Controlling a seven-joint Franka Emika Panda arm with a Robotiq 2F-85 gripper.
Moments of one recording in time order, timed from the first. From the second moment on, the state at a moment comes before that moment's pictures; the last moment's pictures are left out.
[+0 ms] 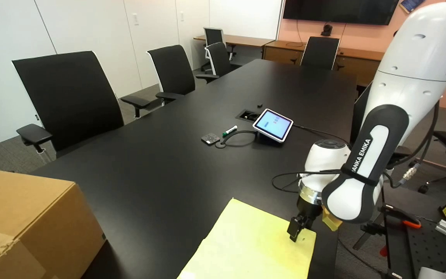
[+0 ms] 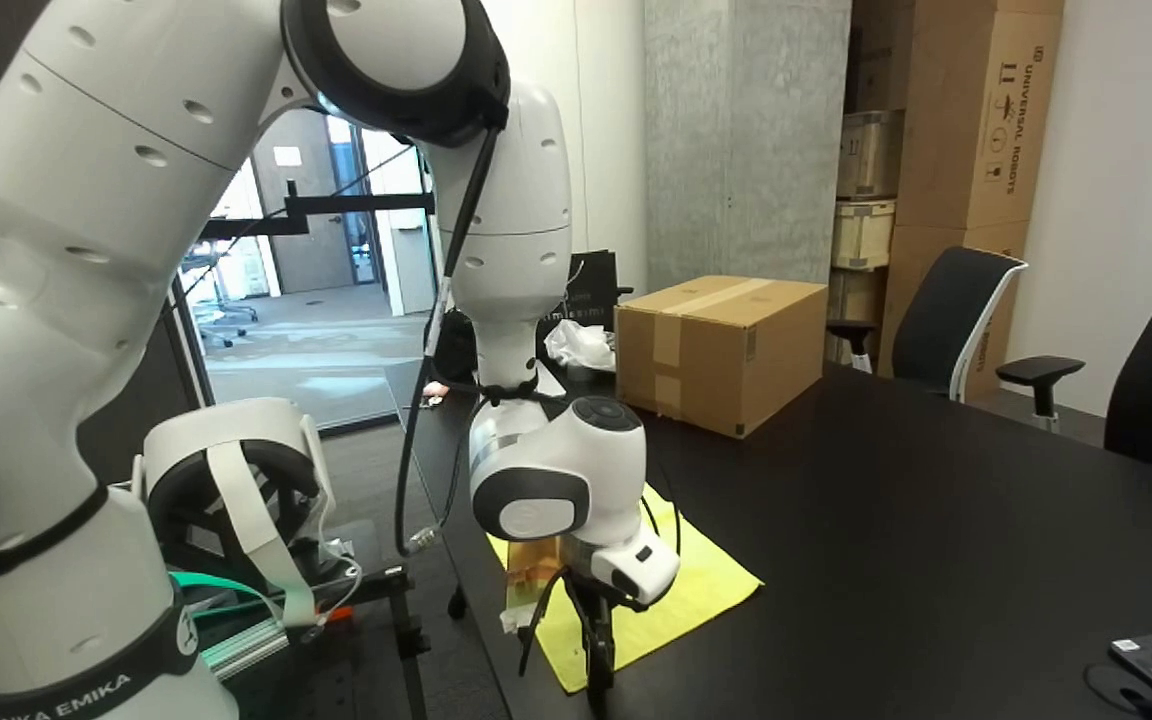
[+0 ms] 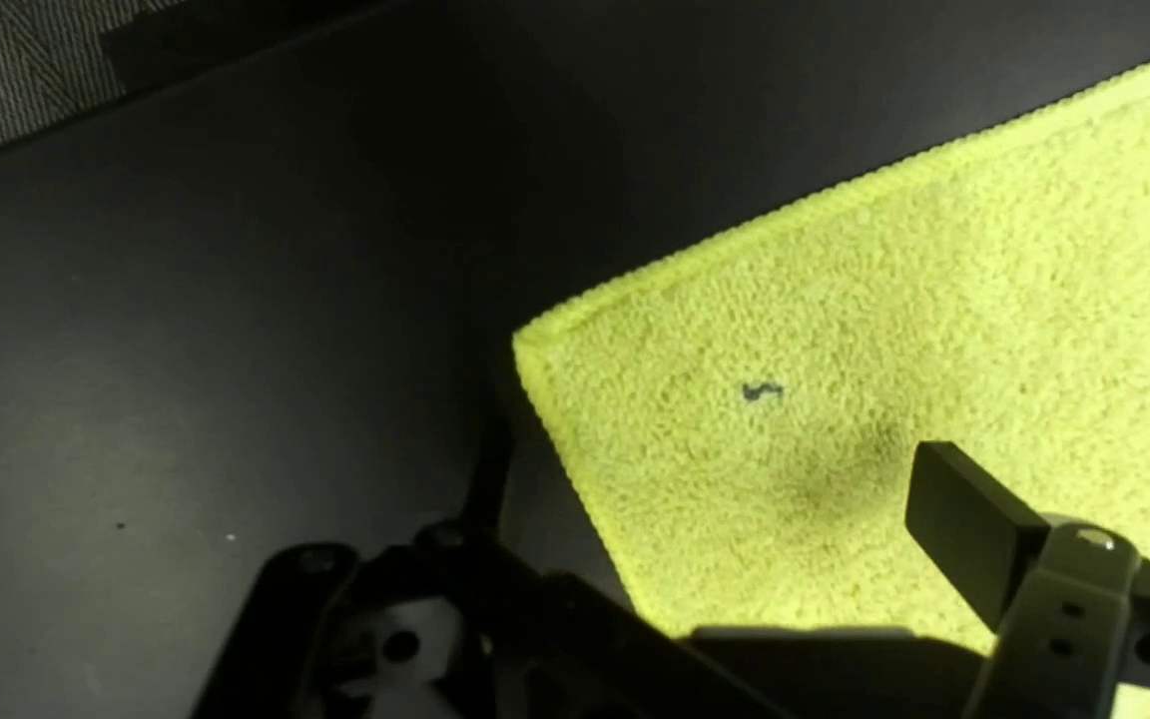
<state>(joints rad) -0.09 0.69 0.16 -2.46 0.22 3.11 0.13</state>
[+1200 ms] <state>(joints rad) -0.03 0.73 0.16 -2.40 0.21 3.10 0.12</state>
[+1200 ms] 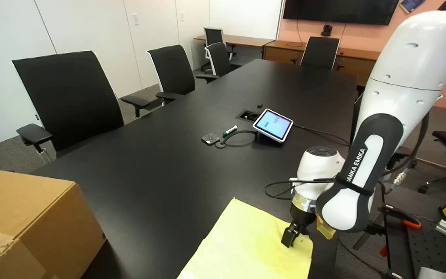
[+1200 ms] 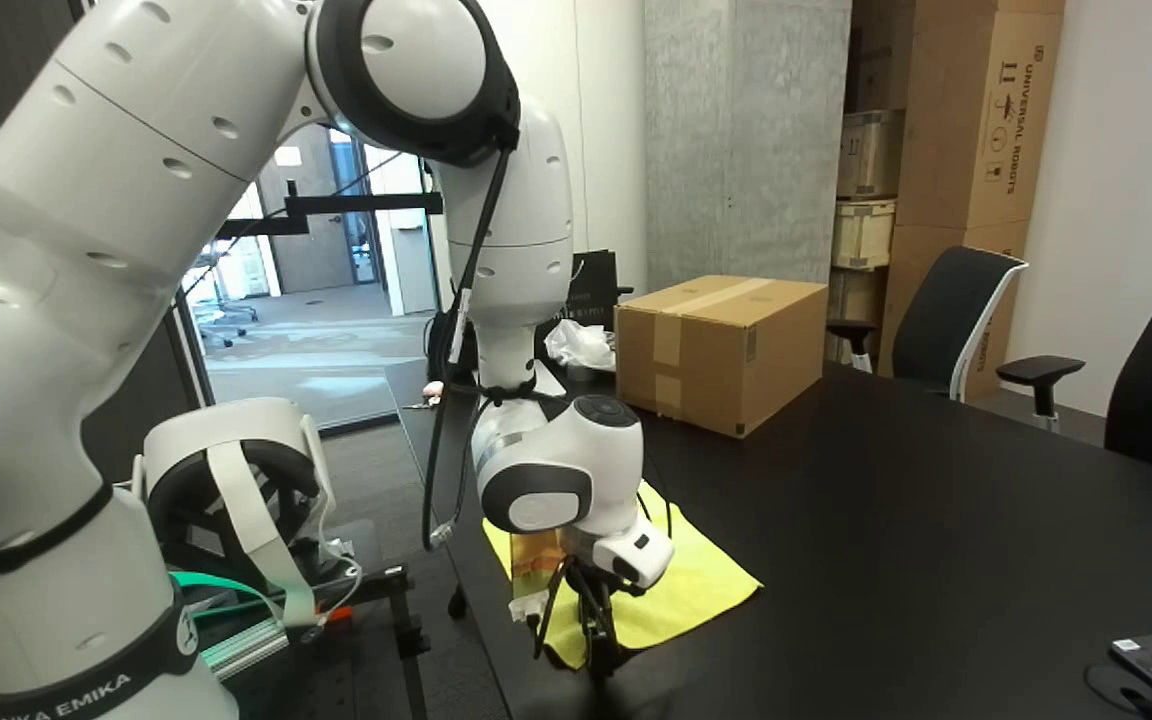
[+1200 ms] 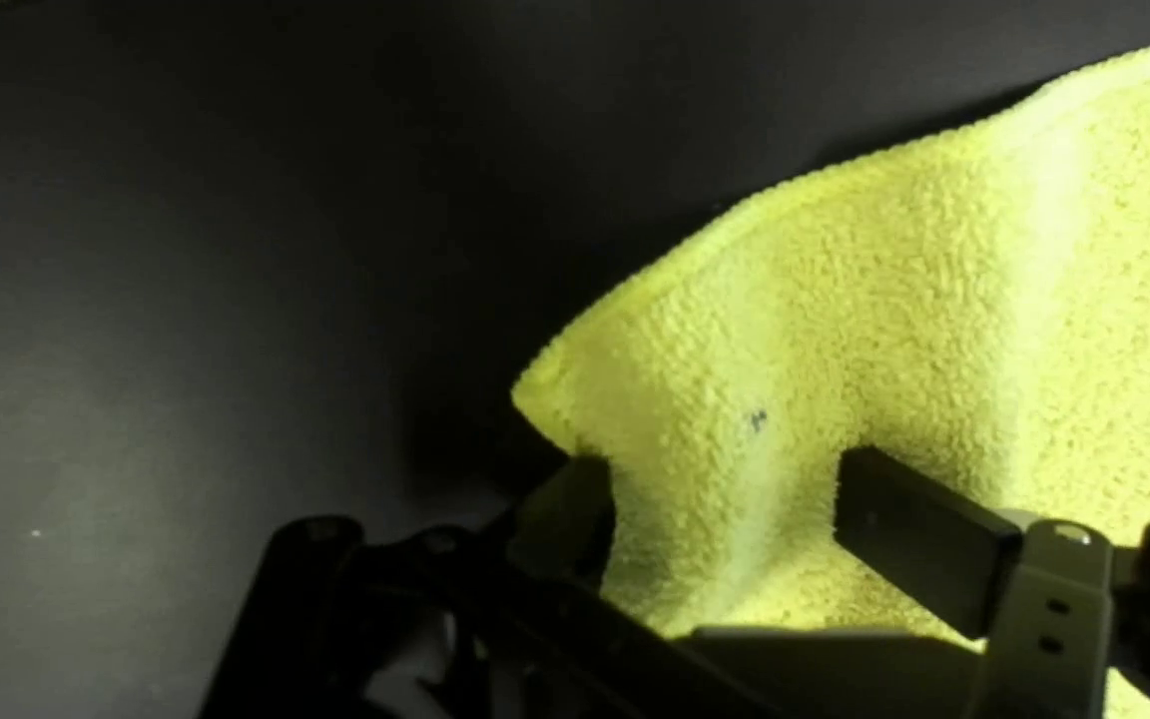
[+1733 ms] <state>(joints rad) 0.03 0.67 0.11 -2.40 0.21 2.96 0.16</state>
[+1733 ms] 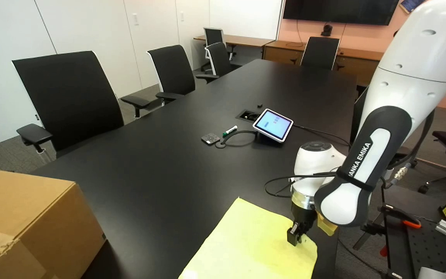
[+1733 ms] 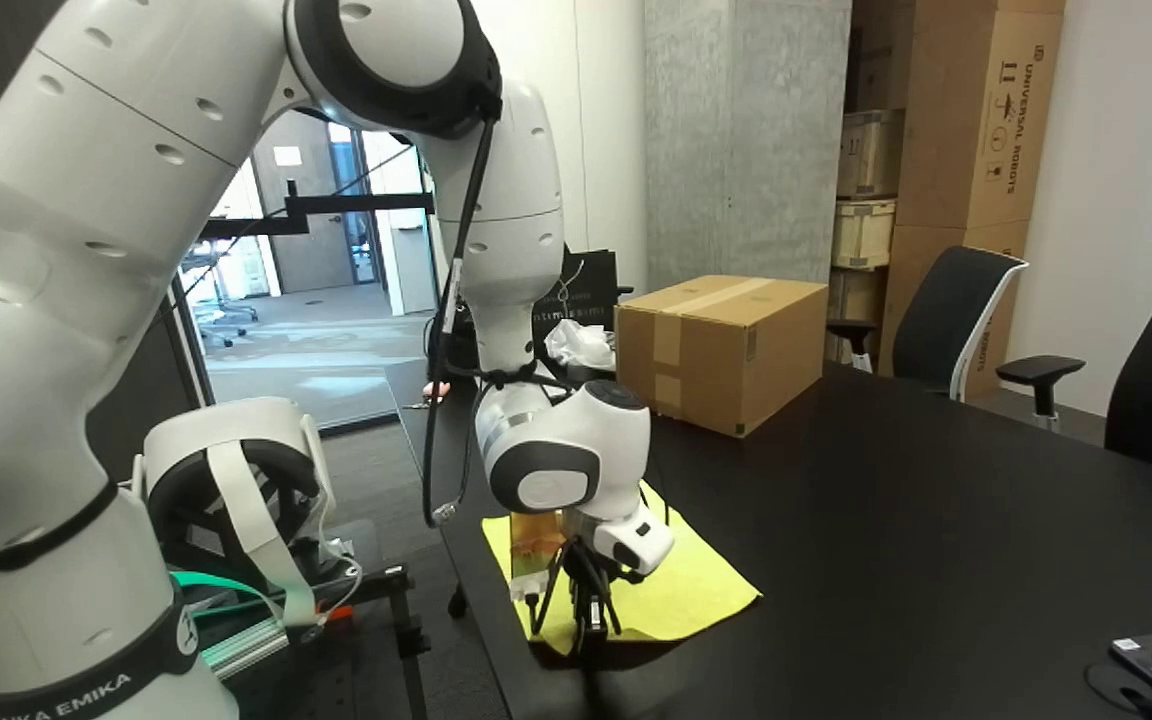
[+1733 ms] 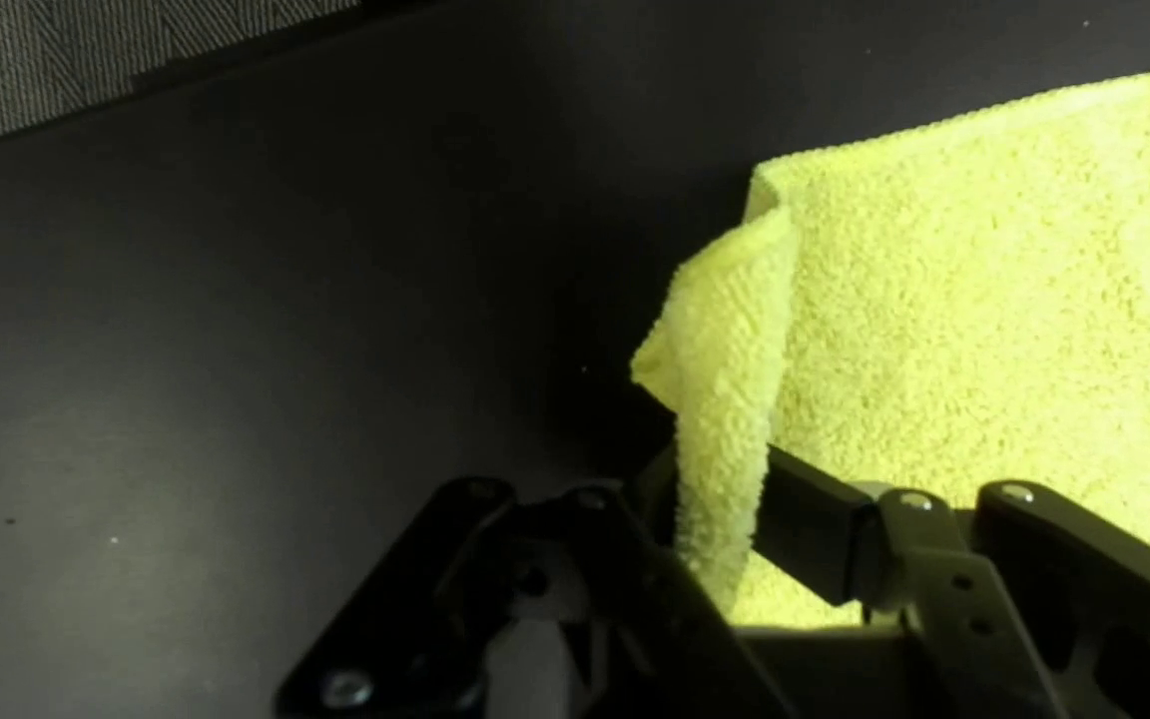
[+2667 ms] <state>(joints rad) 0.05 0.64 0.10 -2.30 0.30 2.83 0.26</state>
